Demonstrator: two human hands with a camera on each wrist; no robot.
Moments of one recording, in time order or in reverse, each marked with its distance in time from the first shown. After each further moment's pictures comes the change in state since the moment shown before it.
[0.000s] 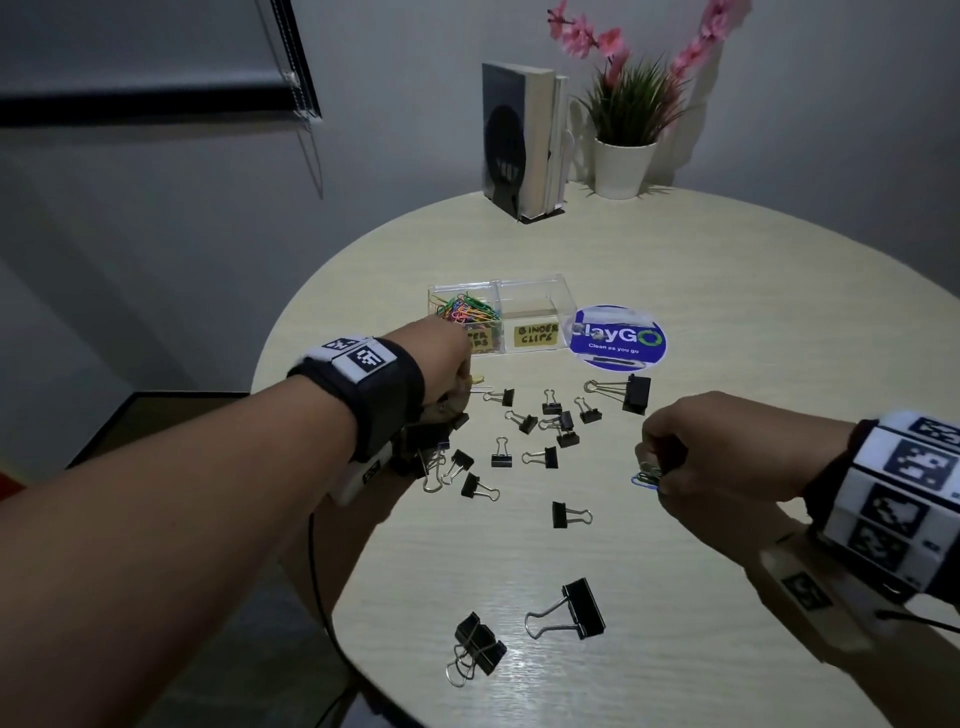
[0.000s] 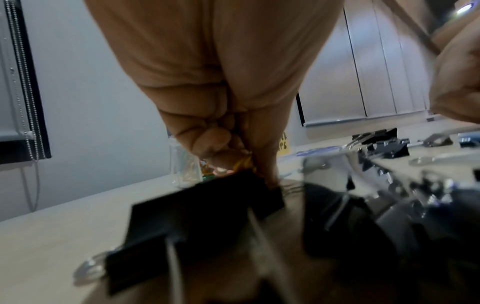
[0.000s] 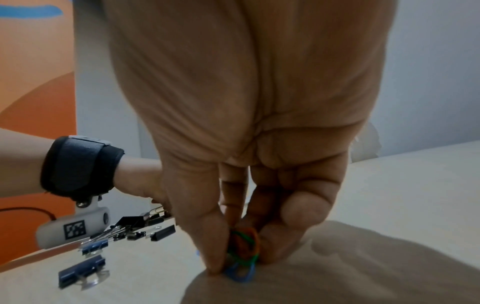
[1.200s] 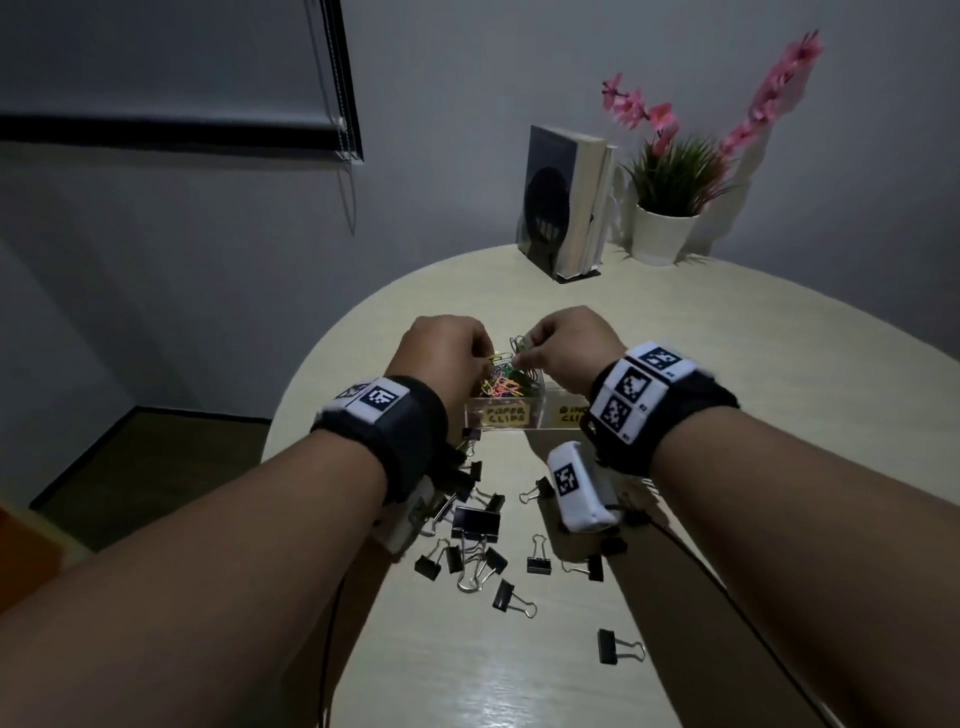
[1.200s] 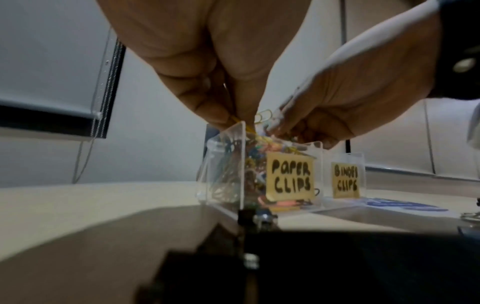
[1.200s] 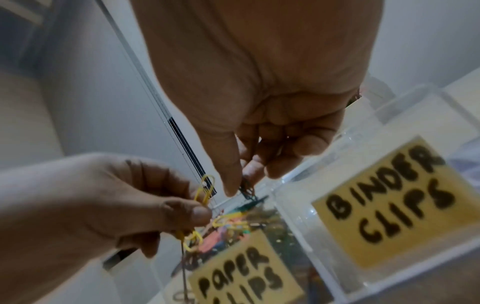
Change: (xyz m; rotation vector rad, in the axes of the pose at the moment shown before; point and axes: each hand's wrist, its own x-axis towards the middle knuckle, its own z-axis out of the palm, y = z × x) left_hand 0.048 -0.046 -0.015 -0.521 0.538 -0.157; right_hand 0.191 -0.083 -0.076 0.639 0.436 0.126
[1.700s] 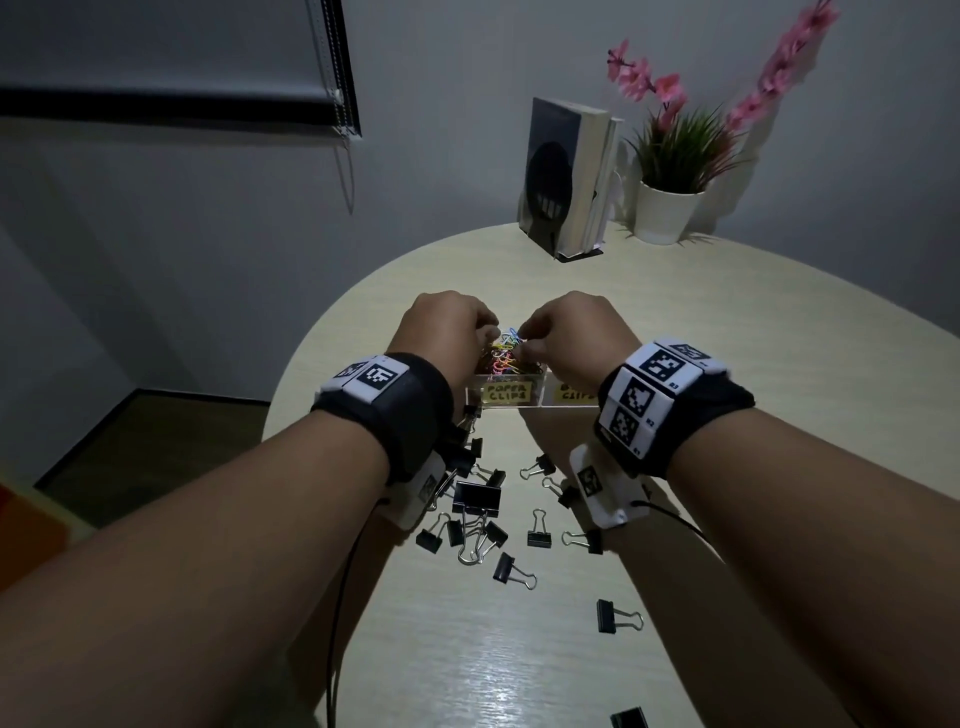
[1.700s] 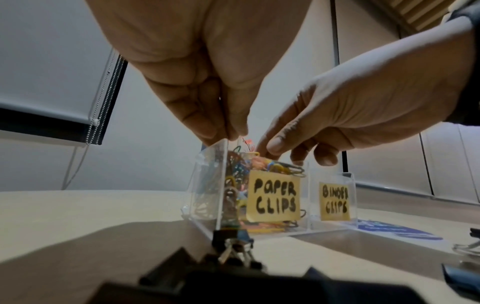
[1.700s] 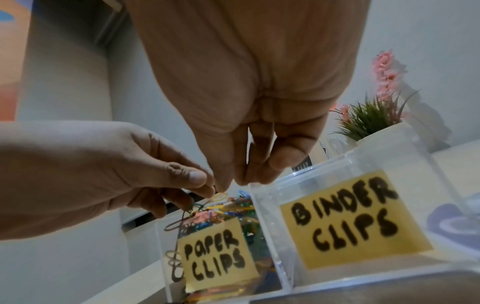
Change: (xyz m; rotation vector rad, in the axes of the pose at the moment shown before) left_hand -0.001 0.000 0.005 -0.032 0.038 0.015; right_hand -0.018 0.005 0.001 -0.312 0.041 -0.205
